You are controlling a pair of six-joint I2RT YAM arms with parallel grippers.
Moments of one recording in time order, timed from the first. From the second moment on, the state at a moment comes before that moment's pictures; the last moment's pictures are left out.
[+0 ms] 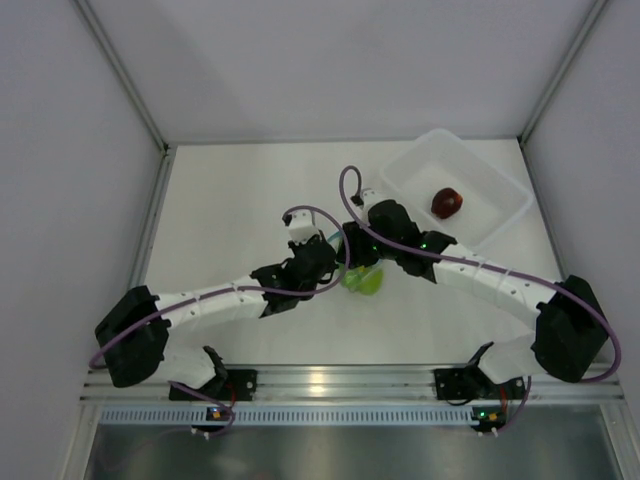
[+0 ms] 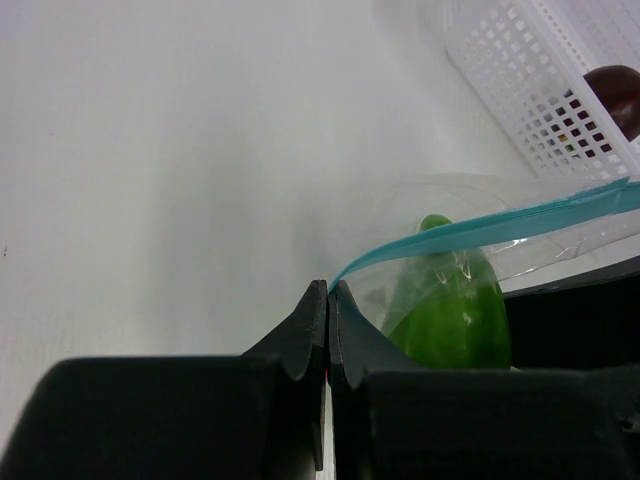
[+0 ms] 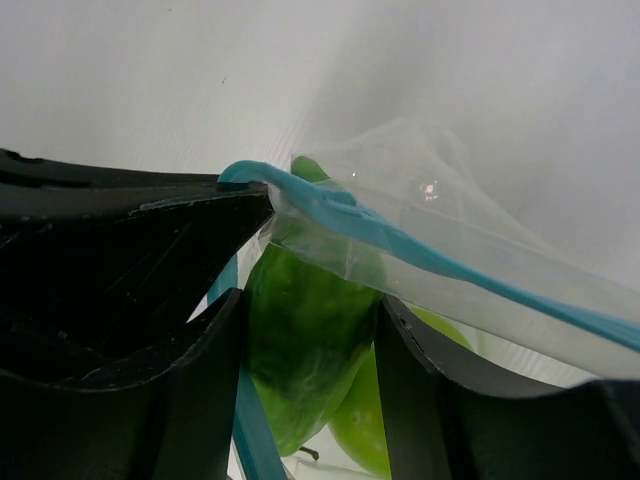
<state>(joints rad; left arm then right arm) -0.98 1.37 0.80 0.04 -0.70 -0.80 0.79 1.38 0.99 -0.26 -0.04 0.42</state>
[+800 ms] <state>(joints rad) -0.89 1.27 0.81 -0.03 -0.49 -0.81 0.76 1.32 0.92 -0.13 -0.25 0.12</state>
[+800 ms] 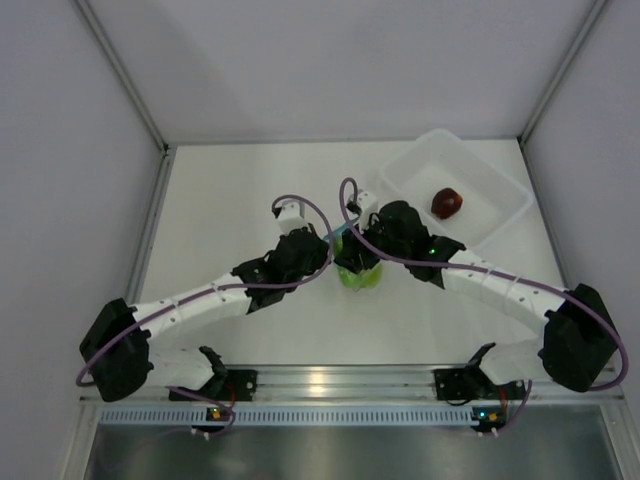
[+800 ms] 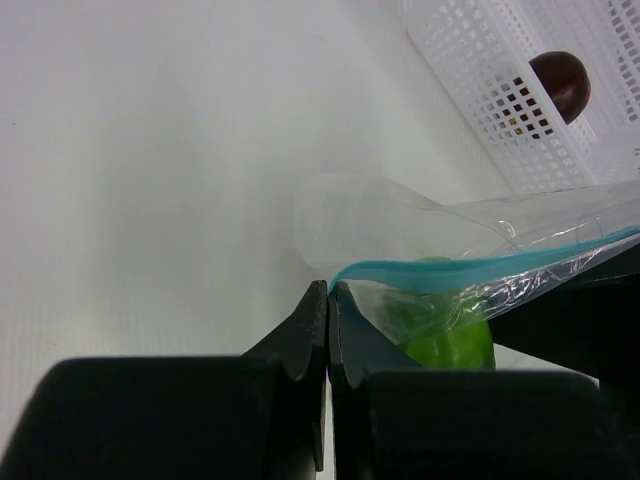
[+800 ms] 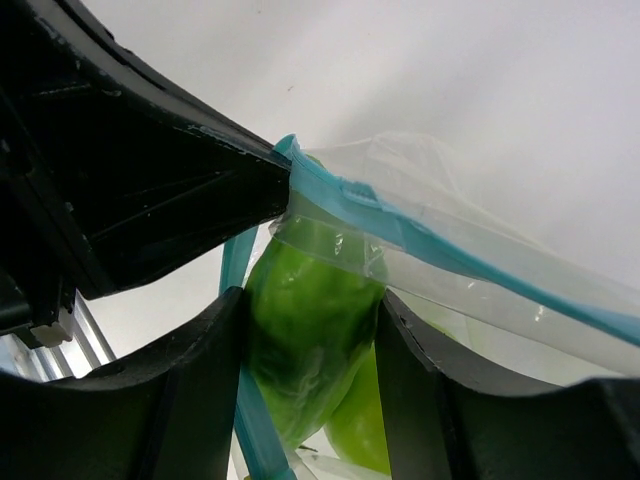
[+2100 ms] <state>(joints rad) -0.85 1.24 0.84 -0.16 -0.53 -0.84 0.87 1.35 0.90 -0.10 -0.10 0.23</state>
